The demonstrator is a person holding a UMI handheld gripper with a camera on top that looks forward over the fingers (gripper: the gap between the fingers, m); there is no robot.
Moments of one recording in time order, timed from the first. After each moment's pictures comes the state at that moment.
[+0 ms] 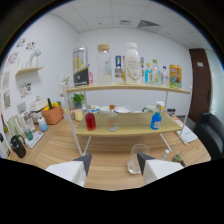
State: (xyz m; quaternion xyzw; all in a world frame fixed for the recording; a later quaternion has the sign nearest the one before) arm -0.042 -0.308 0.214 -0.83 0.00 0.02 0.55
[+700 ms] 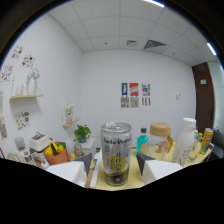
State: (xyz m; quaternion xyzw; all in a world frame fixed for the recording) arm -0.158 -0.119 0.412 -0.76 -0.01 0.02 0.65
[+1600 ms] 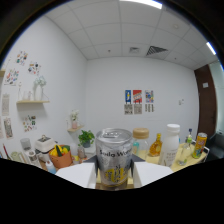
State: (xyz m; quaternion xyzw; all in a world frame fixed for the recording) arm -0.136 -0.165 0.436 -0.73 -0.03 0.04 0.68
